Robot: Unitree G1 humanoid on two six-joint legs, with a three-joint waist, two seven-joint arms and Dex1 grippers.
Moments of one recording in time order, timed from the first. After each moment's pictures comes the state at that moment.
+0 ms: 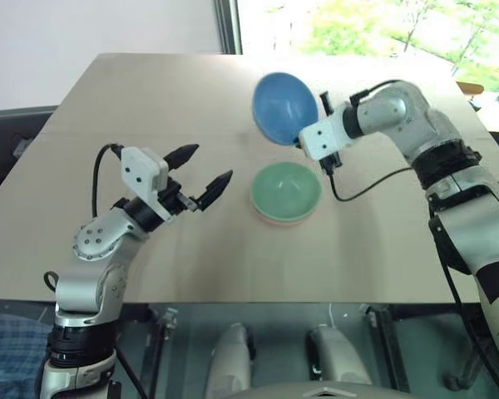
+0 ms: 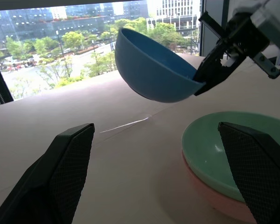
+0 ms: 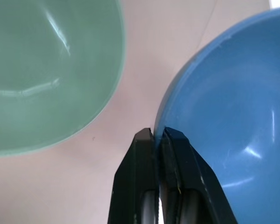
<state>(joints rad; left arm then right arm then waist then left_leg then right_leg) -0.21 0.56 0.18 -0.33 -0.49 0.27 -0.66 -1.31 -0.49 0.45 0.76 -0.32 -0.58 1.17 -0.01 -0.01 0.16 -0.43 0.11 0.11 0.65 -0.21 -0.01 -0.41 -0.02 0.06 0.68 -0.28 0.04</state>
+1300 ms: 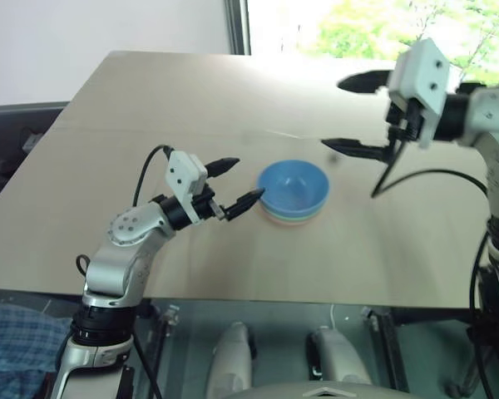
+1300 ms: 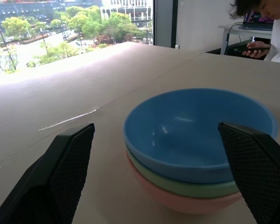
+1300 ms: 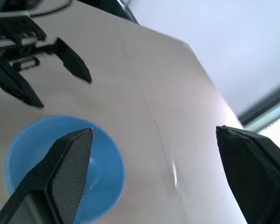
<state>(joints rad) -0.29 0.54 0.06 -0.25 -0.47 0.32 -0.78 -0.74 -0.67 -0.09 -0.36 0.22 0.72 1.04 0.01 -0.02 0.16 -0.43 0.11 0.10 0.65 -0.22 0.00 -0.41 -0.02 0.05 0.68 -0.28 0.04</state>
